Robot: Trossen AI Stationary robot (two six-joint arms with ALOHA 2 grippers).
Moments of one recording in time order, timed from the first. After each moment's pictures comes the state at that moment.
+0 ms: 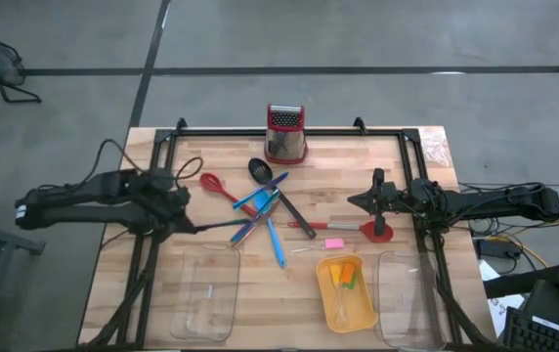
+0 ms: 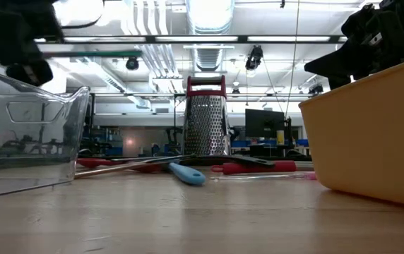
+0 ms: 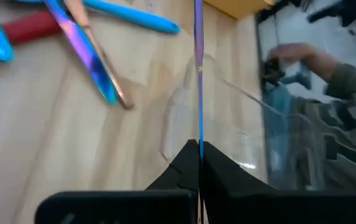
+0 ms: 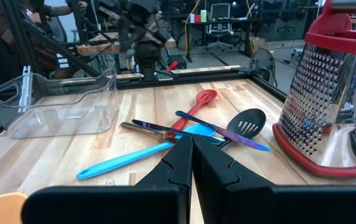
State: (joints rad) left arm 0.16 0.48 0.58 -0.86 0.50 -0.36; right arm -0.08 0.56 0.12 0.35 0.03 0.09
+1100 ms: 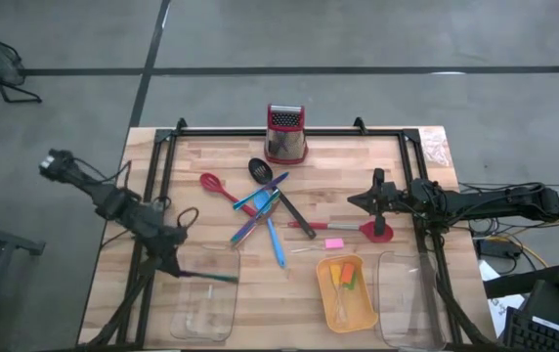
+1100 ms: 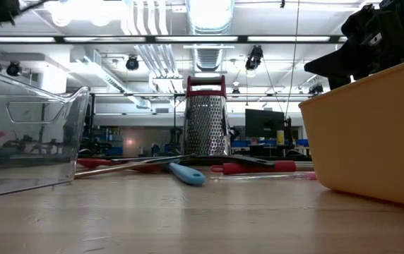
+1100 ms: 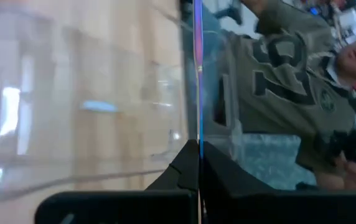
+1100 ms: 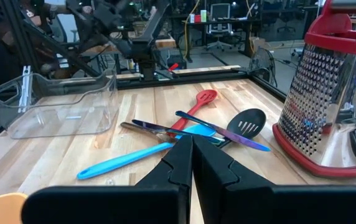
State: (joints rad) left arm -0.54 0.58 0.49 -0.53 0.37 -0.87; right arm -0.08 0.56 0.12 0.35 0.03 0.09
